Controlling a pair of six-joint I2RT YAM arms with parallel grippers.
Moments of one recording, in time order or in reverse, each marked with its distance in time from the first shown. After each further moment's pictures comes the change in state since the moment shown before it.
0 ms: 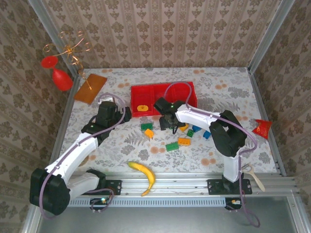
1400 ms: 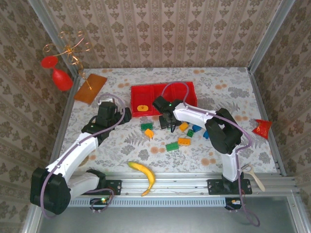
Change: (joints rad) left arm 0.013 0.005 -0.013 0.001 0.026 -0.011; right arm -0.008 0.048 0.045 0.027 -0.053 -0.048
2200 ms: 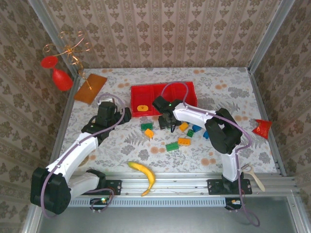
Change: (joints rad) left arm 0.005 0.000 0.000 0.003 0.004 0.000; right arm 0.002 0.001 0.003 -0.003 -0.001 -0.014
